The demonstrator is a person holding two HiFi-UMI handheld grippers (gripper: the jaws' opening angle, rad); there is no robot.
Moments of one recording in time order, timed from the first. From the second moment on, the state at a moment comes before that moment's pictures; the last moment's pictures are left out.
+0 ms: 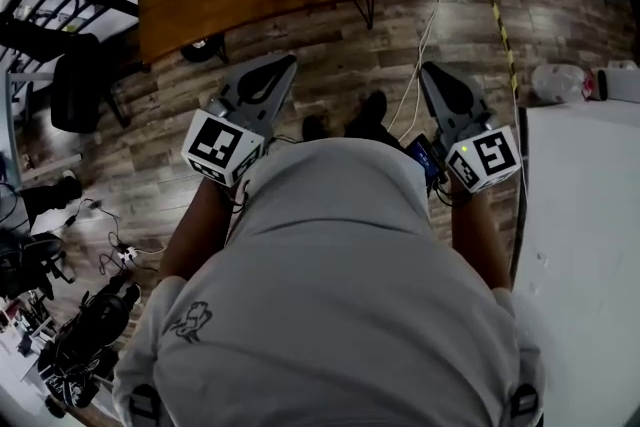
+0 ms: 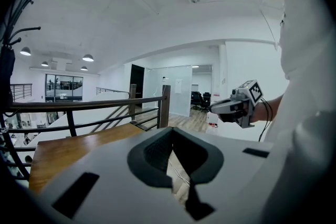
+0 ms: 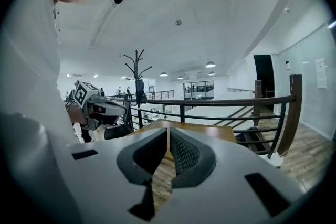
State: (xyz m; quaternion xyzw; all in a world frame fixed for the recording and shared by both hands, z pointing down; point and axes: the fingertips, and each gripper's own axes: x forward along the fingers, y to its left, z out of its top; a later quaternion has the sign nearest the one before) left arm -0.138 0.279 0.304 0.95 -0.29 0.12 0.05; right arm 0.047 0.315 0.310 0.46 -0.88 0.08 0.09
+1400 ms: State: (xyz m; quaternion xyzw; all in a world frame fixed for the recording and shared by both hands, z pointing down) left arm -0.167 0.275 0.299 0.96 -0.27 0.09 0.06; right arm 0.014 0.319 0.312 0.48 -0.87 0.09 0.10
